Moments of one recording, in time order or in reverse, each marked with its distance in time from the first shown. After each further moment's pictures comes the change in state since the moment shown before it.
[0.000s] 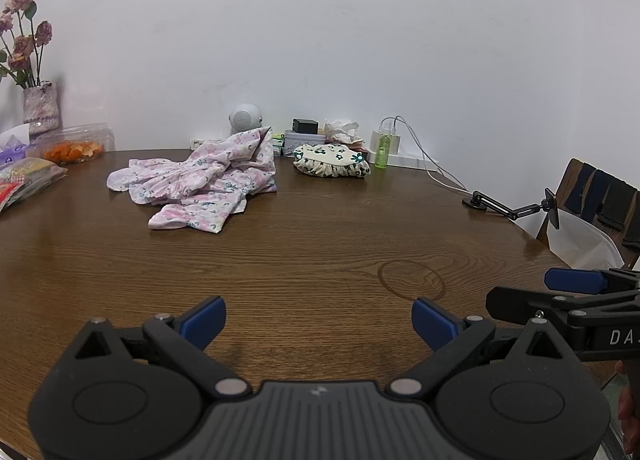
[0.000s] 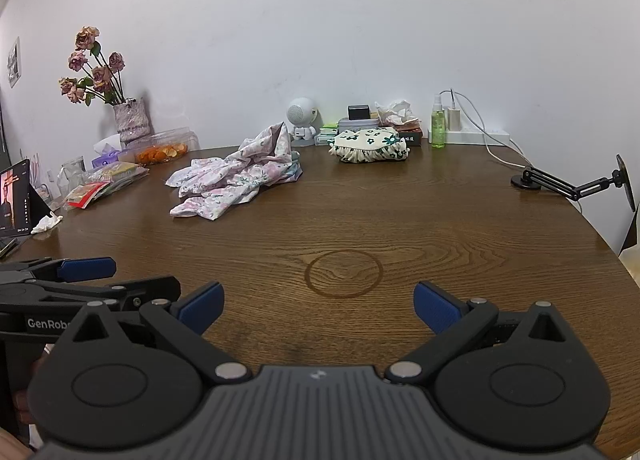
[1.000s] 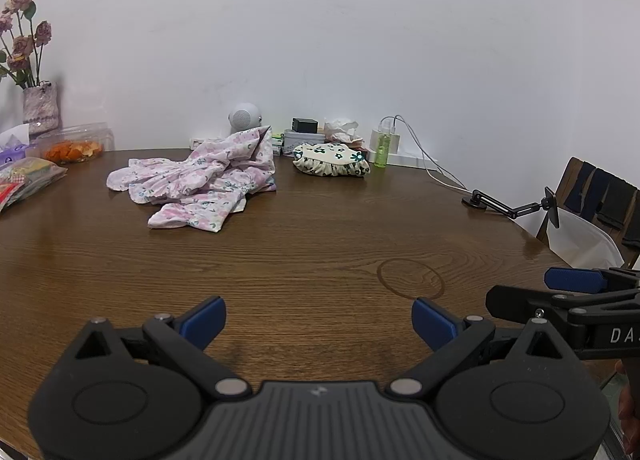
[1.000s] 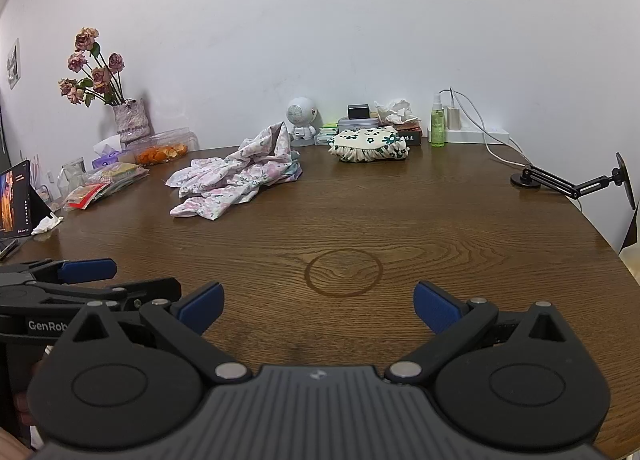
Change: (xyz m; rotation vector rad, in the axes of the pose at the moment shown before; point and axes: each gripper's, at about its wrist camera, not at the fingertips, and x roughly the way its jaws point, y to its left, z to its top) left arm 0.001 0.001 -0.002 0.000 0.001 0.000; right arm 0.001 -0.002 0.000 0.005 0.002 0.003
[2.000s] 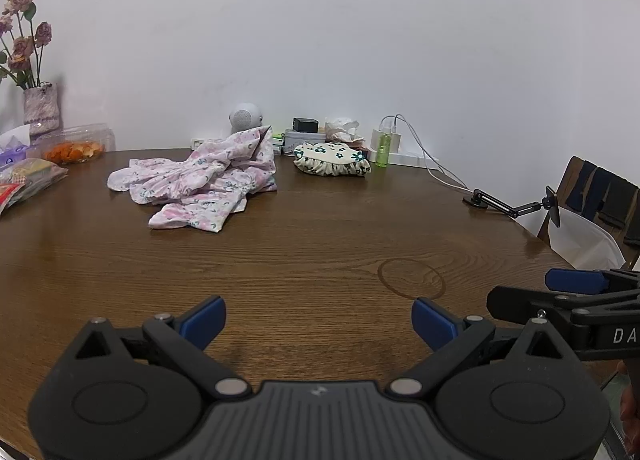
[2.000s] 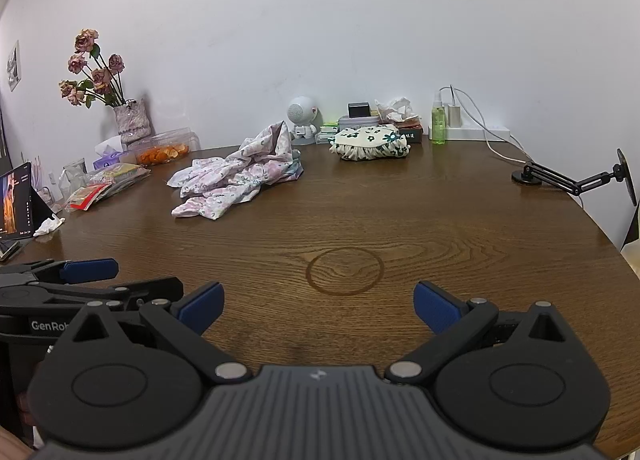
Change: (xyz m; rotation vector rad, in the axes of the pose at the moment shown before) left arm 0.000 0.000 0.000 0.002 0.004 0.004; right arm 0.001 -0.002 0.002 0.011 0.009 0.009
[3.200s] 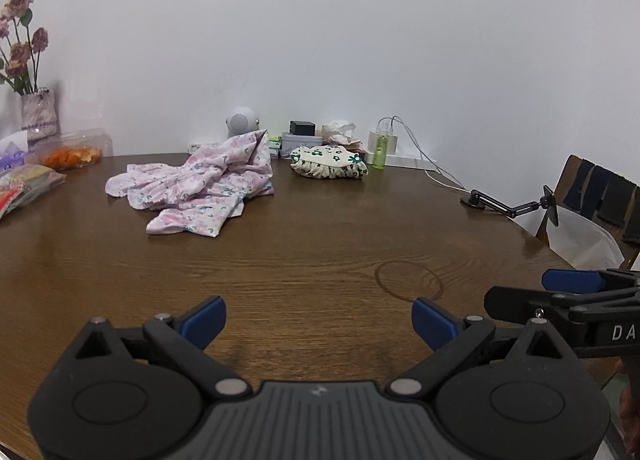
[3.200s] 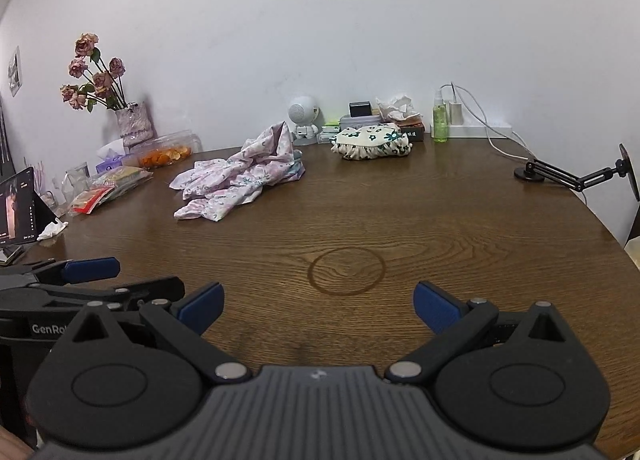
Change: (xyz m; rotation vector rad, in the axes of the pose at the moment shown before) left arm -0.001 -0.003 0.001 0.008 -0.003 -0.004; right arm 0.000 -0.003 -0.001 0.016 0.004 0.012
